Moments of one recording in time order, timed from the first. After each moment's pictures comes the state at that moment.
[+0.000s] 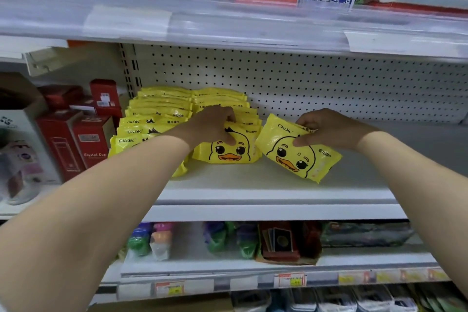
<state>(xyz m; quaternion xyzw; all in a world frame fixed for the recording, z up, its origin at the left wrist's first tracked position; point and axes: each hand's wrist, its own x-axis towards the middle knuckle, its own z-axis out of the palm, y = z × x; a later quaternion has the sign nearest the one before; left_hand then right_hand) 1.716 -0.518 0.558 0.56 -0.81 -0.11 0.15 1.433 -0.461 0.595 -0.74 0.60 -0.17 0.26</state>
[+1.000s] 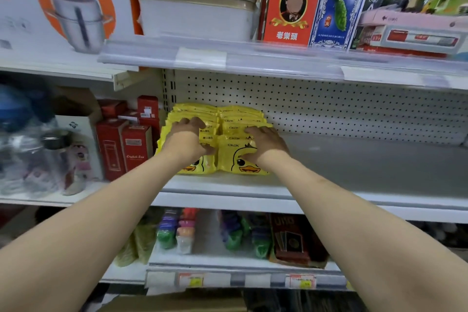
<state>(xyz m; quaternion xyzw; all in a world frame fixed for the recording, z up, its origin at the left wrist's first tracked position) 1.811 -0.402 0.570 0.67 -0.69 -0.05 0.26 1.599 -0.427 0.563 -0.77 0.62 -0.15 0.02</state>
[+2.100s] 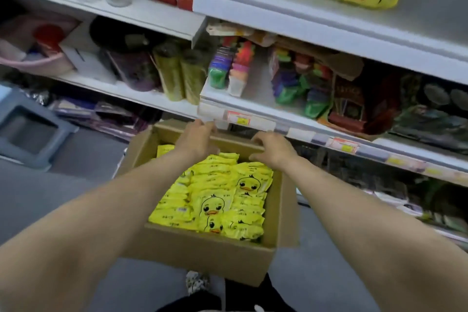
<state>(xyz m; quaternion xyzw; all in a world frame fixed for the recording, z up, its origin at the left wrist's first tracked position) 1.868 -0.215 0.266 0.74 -0.61 -0.28 0.06 1.654 -0.259 0.272 -0.79 0.56 0.08 0.25</state>
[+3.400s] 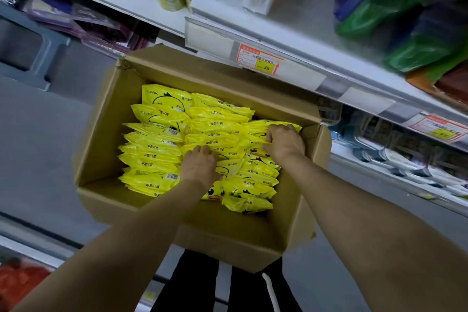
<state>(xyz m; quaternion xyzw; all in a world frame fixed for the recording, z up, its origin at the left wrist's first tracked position) 1.817 -0.160 0.047 0.72 -0.59 -0.31 -0.21 1.638 -0.287 0.057 -0.73 0.57 0.20 0.30</state>
